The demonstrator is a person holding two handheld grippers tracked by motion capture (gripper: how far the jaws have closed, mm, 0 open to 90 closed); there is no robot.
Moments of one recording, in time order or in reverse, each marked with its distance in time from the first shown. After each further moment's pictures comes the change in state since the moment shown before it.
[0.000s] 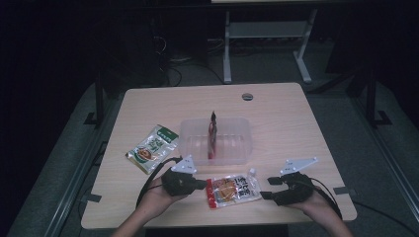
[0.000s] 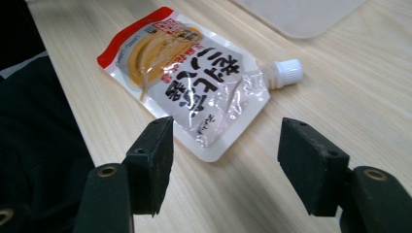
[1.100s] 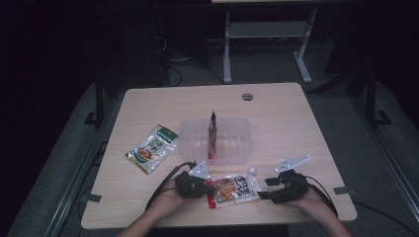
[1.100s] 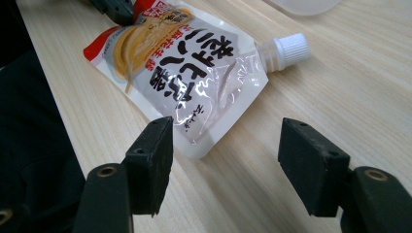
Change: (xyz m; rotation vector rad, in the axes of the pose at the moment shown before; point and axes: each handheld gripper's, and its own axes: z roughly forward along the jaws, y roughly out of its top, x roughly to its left) left arm 0.002 -0.007 0.042 0.098 -0.021 0.030; right arm -0.009 0.000 0.018 0.056 0.028 0.037
